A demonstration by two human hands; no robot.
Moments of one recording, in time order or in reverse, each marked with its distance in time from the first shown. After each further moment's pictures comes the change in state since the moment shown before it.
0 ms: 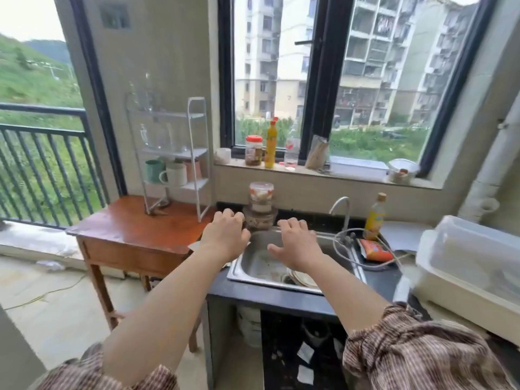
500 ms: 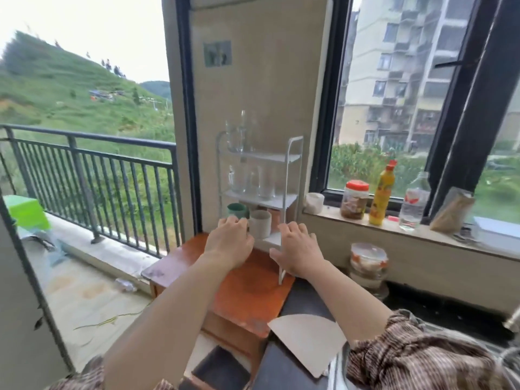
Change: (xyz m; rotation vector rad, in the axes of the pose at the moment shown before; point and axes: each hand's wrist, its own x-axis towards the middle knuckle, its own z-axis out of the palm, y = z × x) left_hand 0.193 -0.267 -0.070 0.052 0.143 -0.238; right_hand 0.299 -0.227 0.043 0.080 0.040 -0.287
